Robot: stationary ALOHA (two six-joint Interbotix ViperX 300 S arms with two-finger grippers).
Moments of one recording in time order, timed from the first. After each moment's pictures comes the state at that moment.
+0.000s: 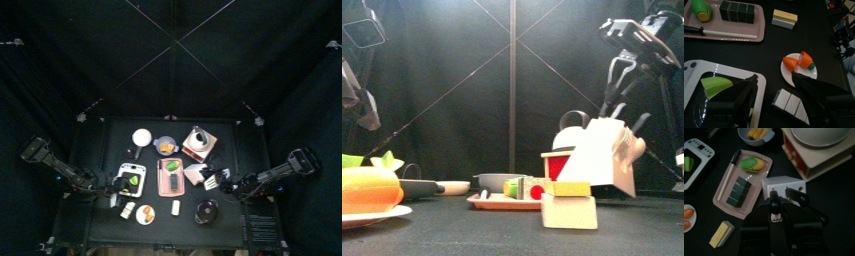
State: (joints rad) left arm -0.53 -0.60 1.25 1.57 0.35 -2.06; right arm 0.34 -0.53 0.84 -0.85 1.03 1.87
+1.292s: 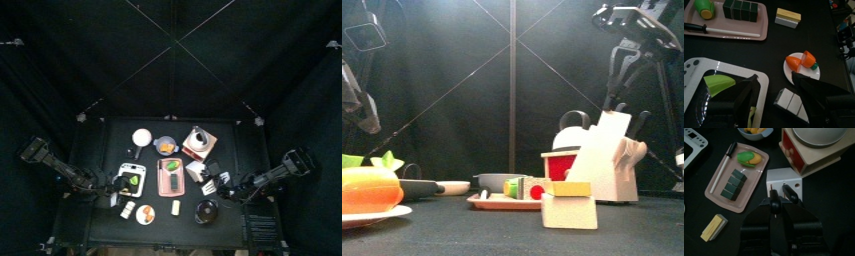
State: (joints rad) left arm -0.52 -0.60 1.25 1.57 0.35 -2.06; right arm 0.46 -0.44 0.68 -0.82 1.18 1.78
